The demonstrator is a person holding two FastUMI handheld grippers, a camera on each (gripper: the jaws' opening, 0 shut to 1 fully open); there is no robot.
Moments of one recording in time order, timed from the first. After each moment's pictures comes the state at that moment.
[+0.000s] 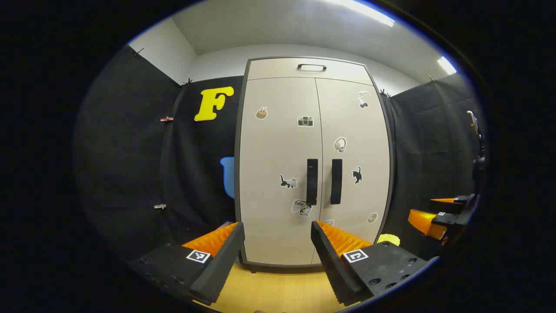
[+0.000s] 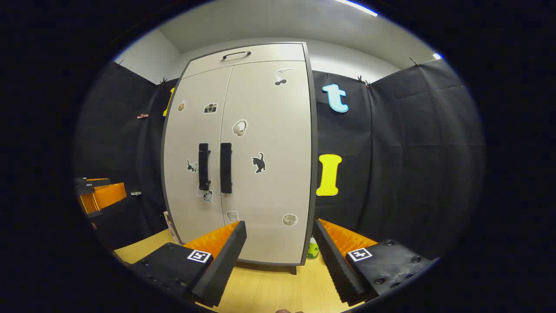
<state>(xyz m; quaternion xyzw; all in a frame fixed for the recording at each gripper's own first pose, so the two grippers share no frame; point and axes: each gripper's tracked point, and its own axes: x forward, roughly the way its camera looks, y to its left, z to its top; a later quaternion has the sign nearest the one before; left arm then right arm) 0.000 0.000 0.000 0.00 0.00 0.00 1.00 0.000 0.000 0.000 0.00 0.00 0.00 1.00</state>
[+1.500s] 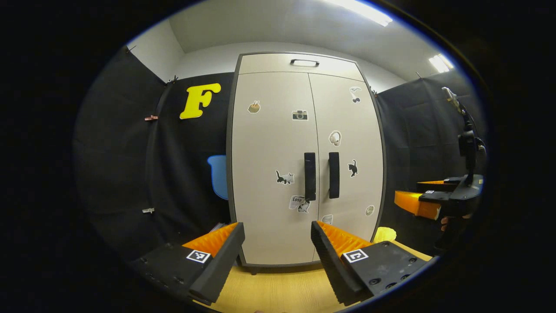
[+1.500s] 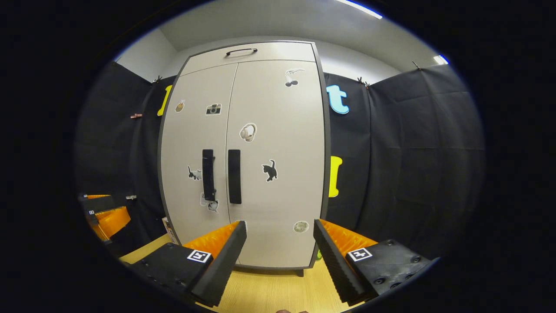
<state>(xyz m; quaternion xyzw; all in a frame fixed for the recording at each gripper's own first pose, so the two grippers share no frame) 0.014 0.015 -0.012 0.01 0.00 -0.06 1.00 0.027 0.044 0.022 0.00 0.00 -0.02 1.00</state>
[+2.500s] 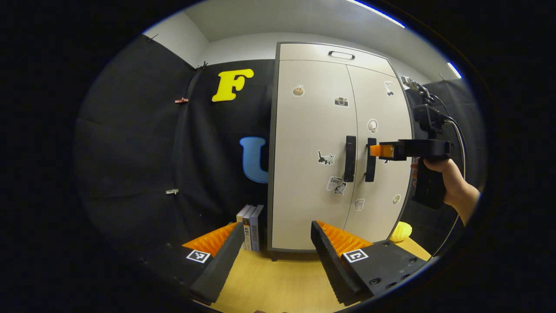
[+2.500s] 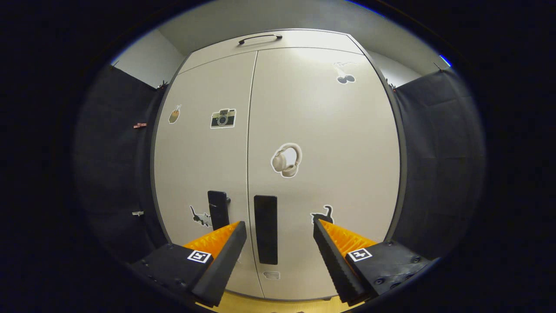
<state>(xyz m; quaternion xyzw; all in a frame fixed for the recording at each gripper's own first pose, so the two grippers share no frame) -0.010 0.103 -0.056 -0.03 0.06 0.03 1.00 0.178 0.130 0.071 0.01 -0.02 0.04 1.00</state>
